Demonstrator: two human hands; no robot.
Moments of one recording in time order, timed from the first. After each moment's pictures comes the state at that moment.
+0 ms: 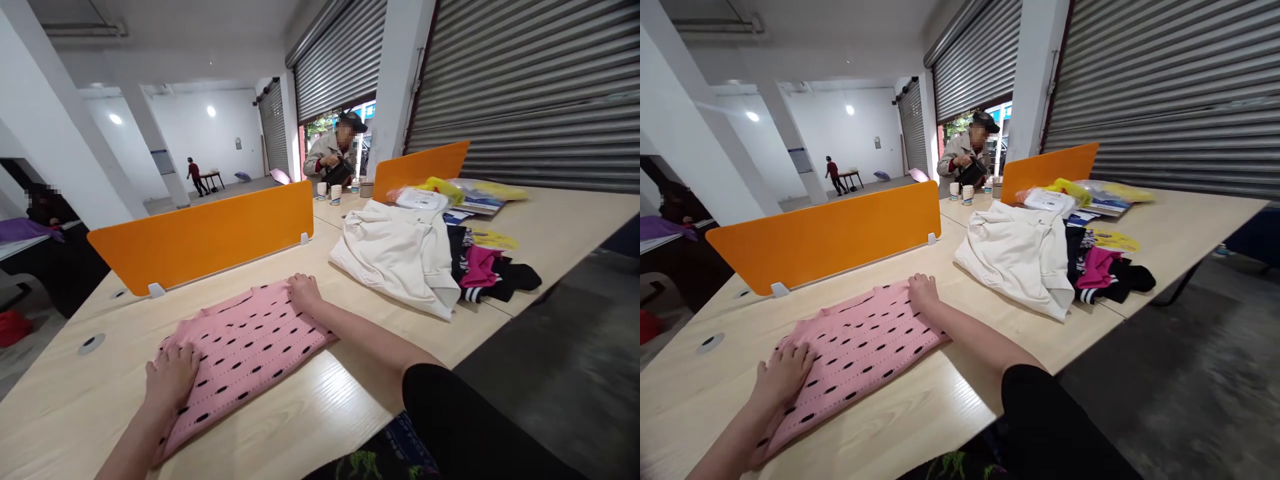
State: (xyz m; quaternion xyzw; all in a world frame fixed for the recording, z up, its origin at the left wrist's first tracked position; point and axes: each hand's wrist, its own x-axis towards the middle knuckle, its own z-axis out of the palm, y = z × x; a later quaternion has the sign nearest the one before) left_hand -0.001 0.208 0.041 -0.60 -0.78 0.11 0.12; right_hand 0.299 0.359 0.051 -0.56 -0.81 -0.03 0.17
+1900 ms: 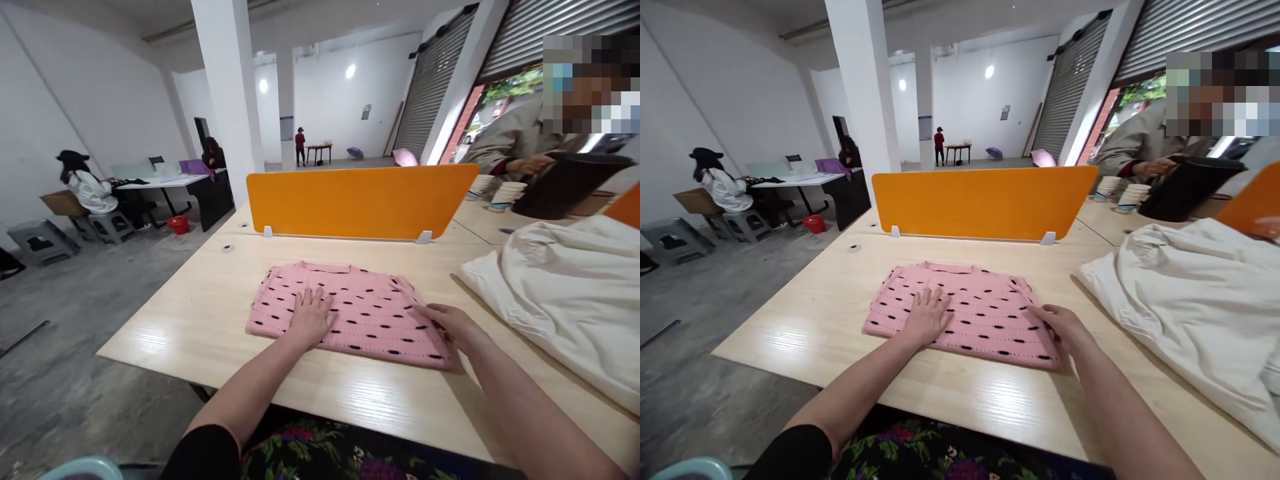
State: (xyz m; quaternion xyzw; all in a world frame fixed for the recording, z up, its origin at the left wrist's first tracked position) left_hand 0.104 0.181 -0.003 -0.70 -0.71 -0.11 0.07; right_hand 0.388 0.326 0.010 -0.58 -0.58 0.50 0.26
